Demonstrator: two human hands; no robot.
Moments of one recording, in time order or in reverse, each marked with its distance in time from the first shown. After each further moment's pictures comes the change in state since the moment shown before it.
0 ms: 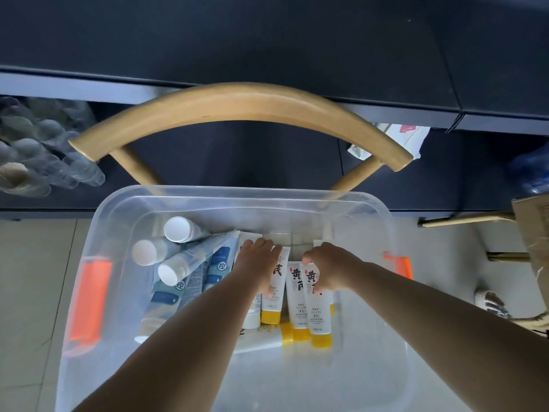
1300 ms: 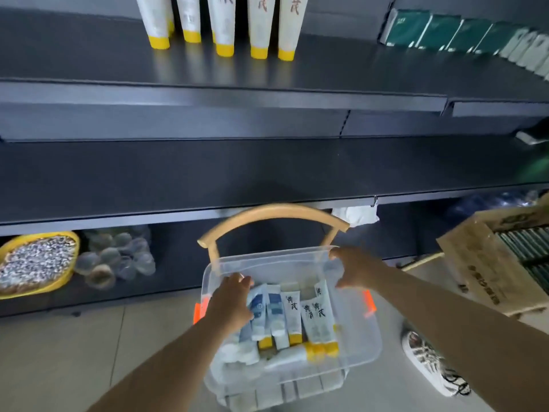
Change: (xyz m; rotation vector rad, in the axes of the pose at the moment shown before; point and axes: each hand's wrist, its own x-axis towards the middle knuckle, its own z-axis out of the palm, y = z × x) left_hand -0.236 -0.048 -0.145 -0.237 0.242 -0.127; right_hand -0.237 -0.084 -0.123 0.096 0.425 0.167
